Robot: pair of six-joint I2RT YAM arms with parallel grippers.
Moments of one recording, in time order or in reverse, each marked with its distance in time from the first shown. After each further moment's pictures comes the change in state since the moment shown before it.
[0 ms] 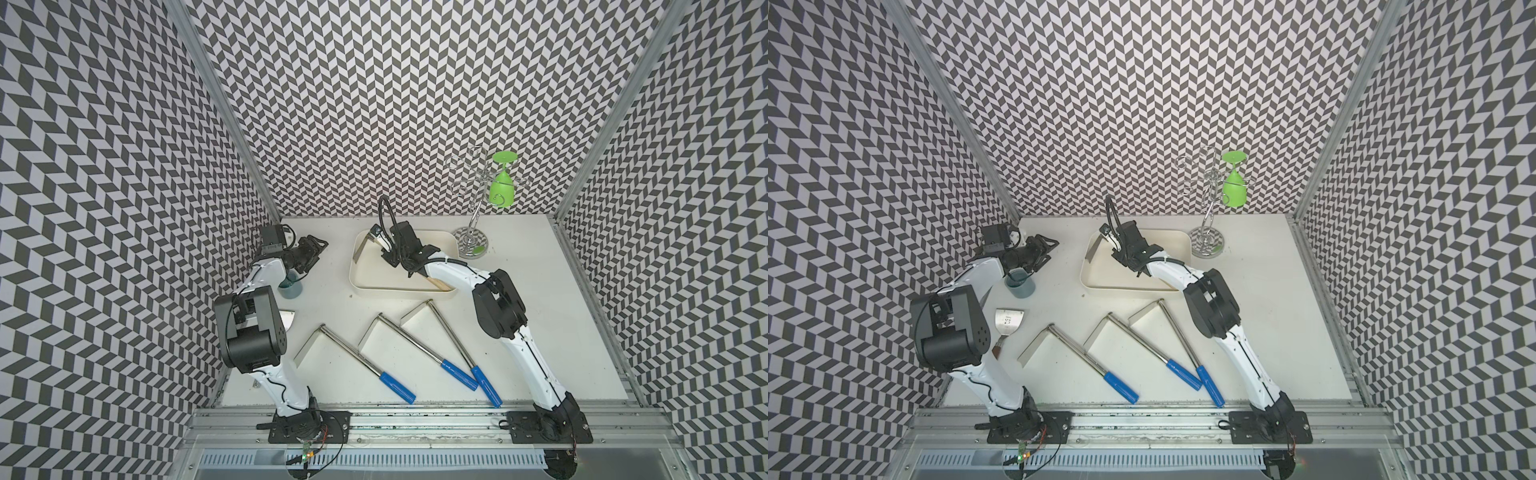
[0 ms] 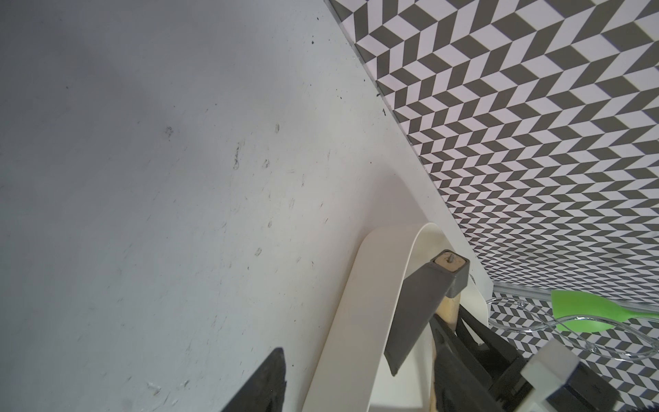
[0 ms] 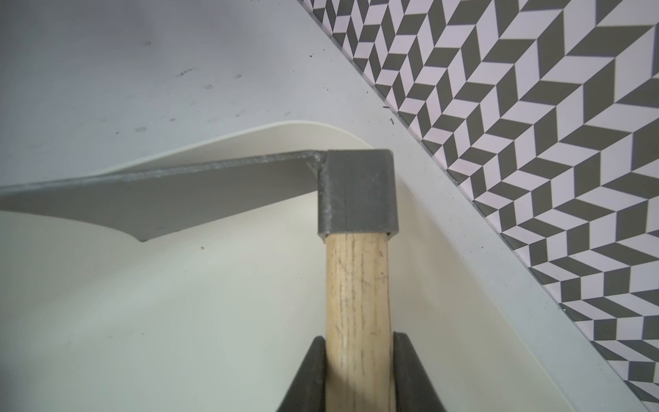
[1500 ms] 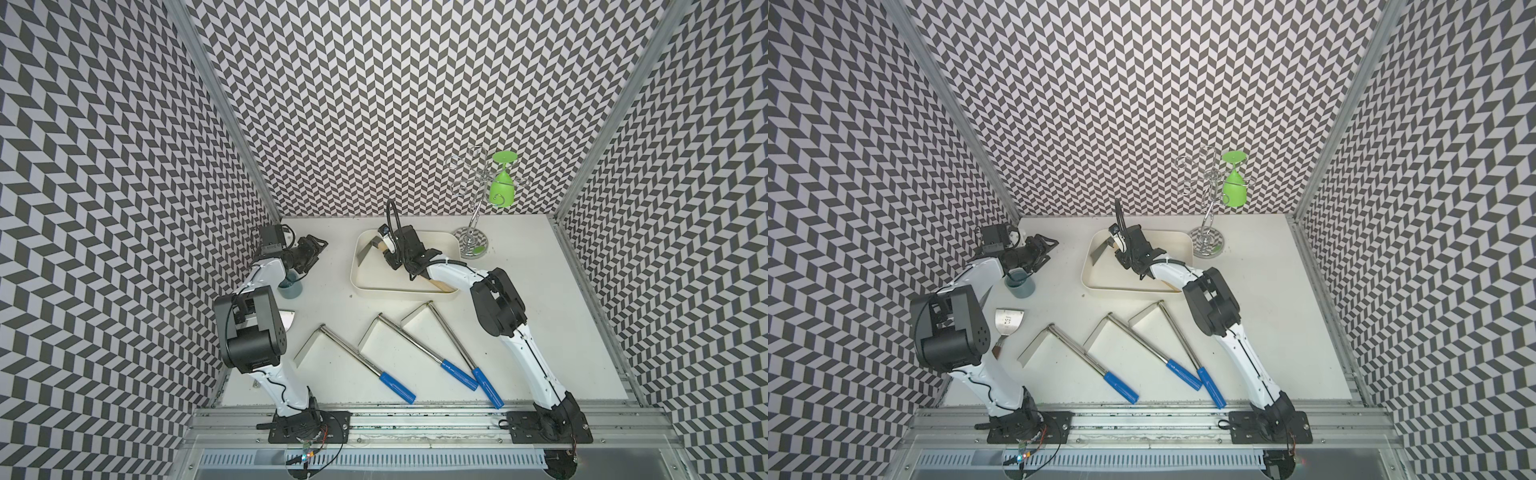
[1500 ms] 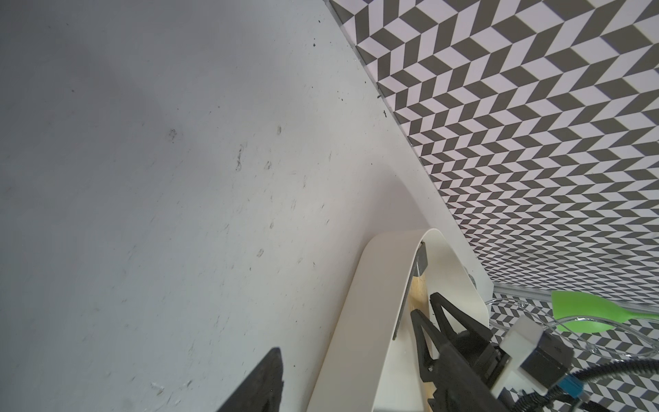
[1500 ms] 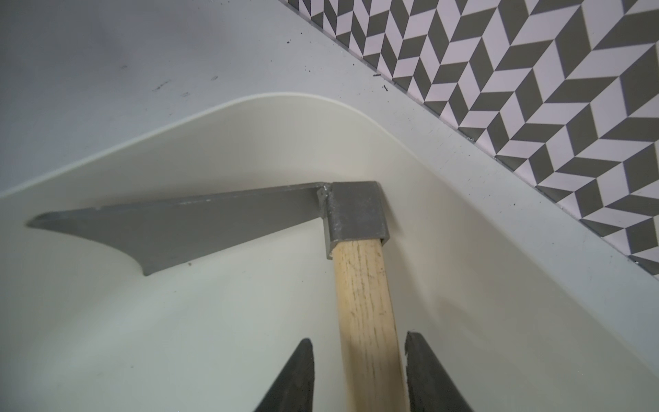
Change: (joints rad) left arm 0.003 0.000 0.000 0.000 0.000 0.002; right arm -0.026 0.024 -0.058 0.070 -0.039 0.194
